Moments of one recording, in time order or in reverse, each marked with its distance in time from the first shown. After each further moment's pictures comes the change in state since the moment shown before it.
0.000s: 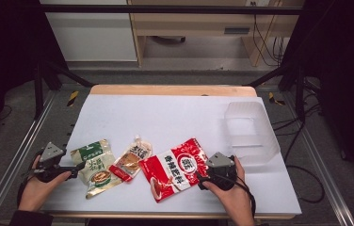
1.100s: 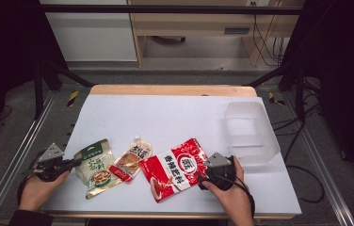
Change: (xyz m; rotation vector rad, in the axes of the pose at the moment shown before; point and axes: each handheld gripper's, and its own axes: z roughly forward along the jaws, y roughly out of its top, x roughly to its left) left arm -0.004 0.007 -0.013 0.017 -0.117 0.047; right arm 0.001 0.000 0.005 0.049 -0.030 -0.034
